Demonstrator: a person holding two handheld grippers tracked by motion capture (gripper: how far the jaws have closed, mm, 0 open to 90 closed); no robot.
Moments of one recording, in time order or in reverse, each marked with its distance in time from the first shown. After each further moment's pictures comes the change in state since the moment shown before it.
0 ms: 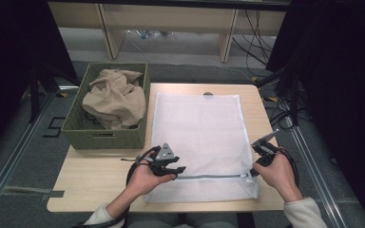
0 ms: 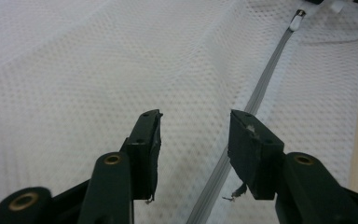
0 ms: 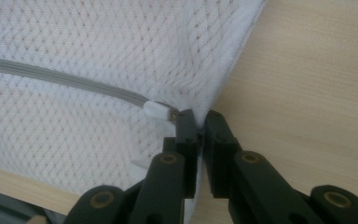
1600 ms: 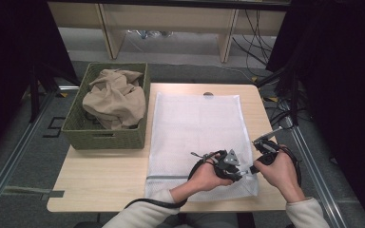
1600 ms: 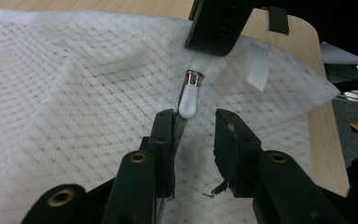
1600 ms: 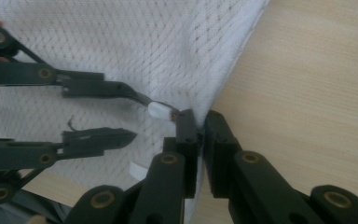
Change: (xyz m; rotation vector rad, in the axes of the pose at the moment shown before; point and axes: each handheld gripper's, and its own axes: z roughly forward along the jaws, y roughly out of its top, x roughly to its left) left arm -0.081 0.073 0.141 0.046 -0.260 0.152; right arm 0.002 -0.002 -0.012 -0.093 0.007 -0.049
